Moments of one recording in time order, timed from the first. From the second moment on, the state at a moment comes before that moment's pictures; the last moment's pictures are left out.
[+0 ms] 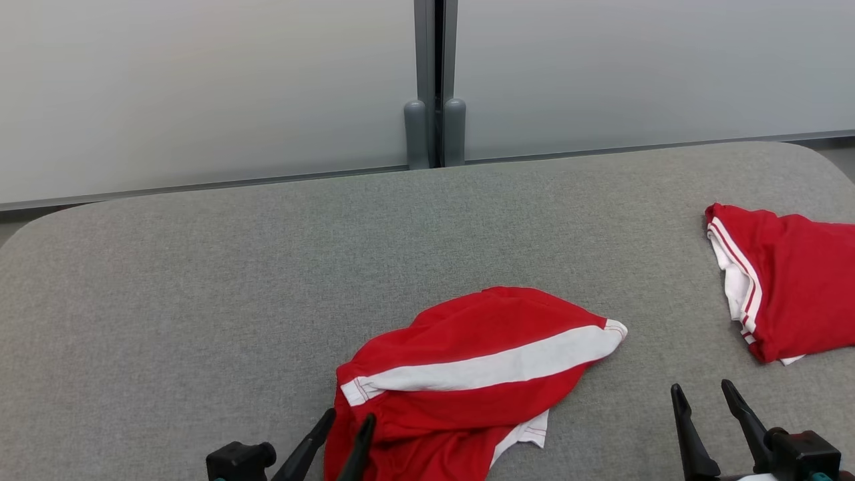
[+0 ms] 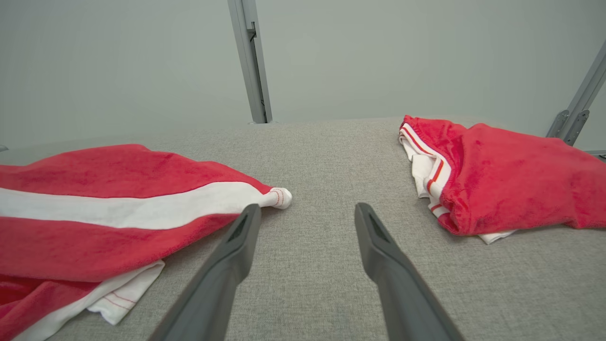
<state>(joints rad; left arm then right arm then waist) 0.00 0.21 -0.56 0.30 -0.75 -0.11 -0.25 0.07 -0.05 -0.02 0.28 0.13 0.13 -0.26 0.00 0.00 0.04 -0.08</state>
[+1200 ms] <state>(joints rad) 0.24 0.05 0.00 0.12 -0.31 -0.12 -0.26 0.07 -0.05 -0.08 0.26 0.12 0.13 -0.26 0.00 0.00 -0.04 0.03</state>
